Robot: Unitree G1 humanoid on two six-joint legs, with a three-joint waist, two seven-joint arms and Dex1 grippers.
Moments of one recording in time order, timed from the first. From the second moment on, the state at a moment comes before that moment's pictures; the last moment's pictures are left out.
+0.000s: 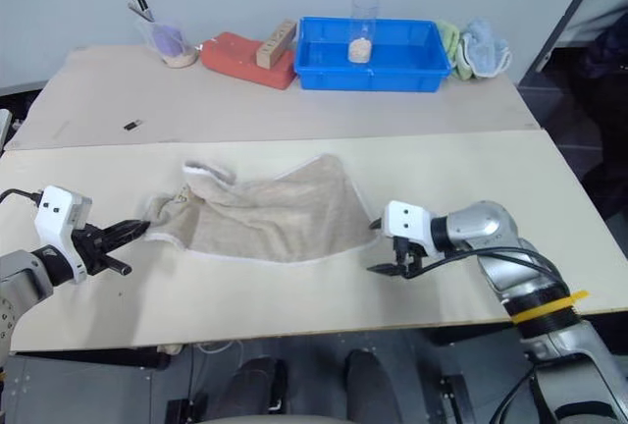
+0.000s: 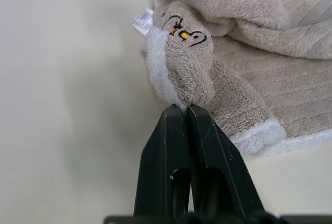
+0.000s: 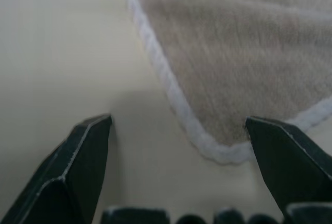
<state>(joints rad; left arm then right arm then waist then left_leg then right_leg) 0.02 0.79 0.43 -0.26 -0.54 0.77 -0.68 -0.49 -0.76 0.30 0.13 0.07 0.09 1.20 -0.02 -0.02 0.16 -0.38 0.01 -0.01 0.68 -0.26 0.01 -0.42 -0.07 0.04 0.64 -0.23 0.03</state>
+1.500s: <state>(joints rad) -1.38 0.76 0.15 0.93 -0.30 0.52 -0.69 -1.44 -0.78 0.02 0.99 0.07 -0.10 1.08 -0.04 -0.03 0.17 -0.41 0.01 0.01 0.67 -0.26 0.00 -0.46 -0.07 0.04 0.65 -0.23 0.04</state>
